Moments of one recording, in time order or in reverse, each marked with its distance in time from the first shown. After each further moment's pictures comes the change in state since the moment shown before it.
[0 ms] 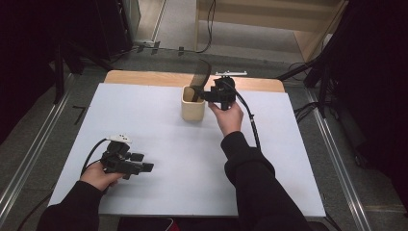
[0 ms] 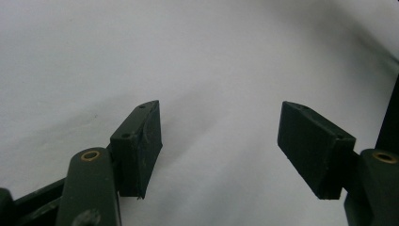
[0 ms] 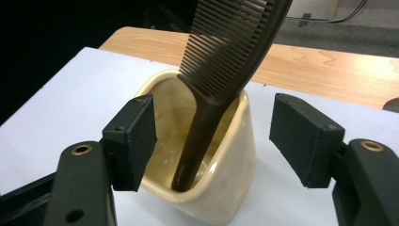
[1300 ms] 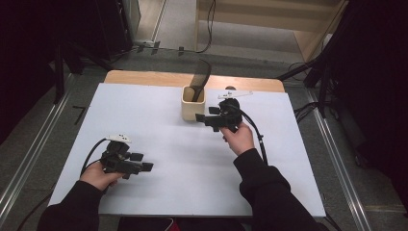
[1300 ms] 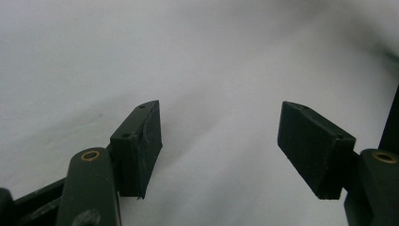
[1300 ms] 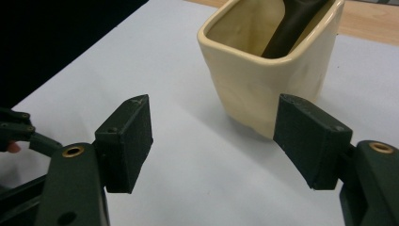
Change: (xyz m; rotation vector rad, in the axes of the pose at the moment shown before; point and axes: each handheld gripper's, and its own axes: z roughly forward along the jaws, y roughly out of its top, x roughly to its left) left arm 0.001 0.000 -0.001 -0.003 0.007 -0.002; right arm 0.012 -0.054 -0.044 0.072 0.205 -0.120
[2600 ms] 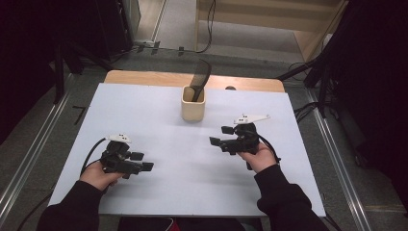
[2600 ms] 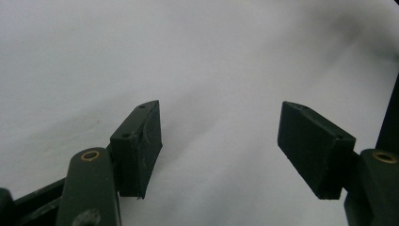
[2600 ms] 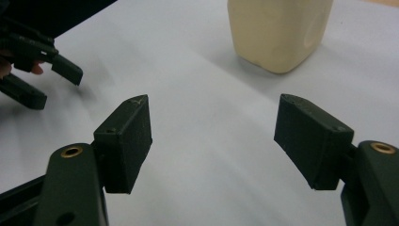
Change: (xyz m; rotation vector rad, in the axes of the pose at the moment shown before) left arm -0.003 0.001 -0.002 -0.014 -0.005 0.016; right arm 0.002 -0.062 -0.047 0.022 0.027 -0.104
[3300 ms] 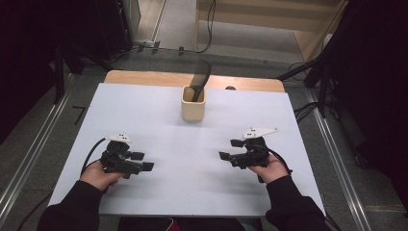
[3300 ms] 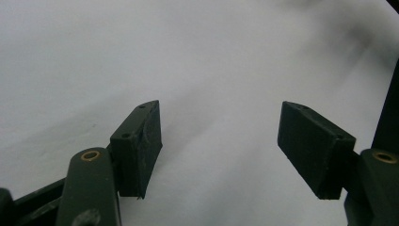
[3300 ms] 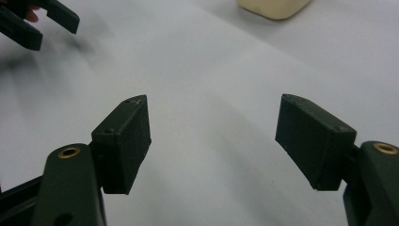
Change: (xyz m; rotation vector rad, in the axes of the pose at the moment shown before) left arm -0.001 0.001 0.000 -0.006 -0.009 0.004; right arm 0.000 -0.037 -0.022 0.070 -0.017 -0.017
